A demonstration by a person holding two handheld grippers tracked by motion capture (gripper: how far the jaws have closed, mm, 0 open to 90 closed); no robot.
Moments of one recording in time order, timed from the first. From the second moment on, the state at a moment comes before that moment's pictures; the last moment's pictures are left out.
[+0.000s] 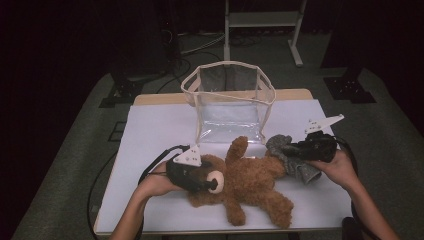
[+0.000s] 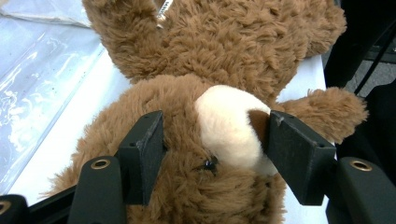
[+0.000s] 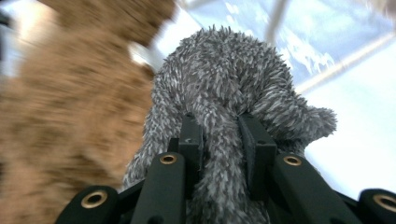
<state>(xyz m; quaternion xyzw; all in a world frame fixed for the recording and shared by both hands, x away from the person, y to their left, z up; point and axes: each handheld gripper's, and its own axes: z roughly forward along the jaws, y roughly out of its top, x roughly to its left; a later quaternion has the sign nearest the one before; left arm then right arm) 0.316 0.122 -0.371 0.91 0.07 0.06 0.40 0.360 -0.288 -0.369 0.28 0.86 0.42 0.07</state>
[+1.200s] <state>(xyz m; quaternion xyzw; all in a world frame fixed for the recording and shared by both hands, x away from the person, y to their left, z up) 0.321 0.122 -0.370 0.90 0.10 0.07 0.41 0.296 -0.279 -0.399 0.23 0.86 0.45 0.02</state>
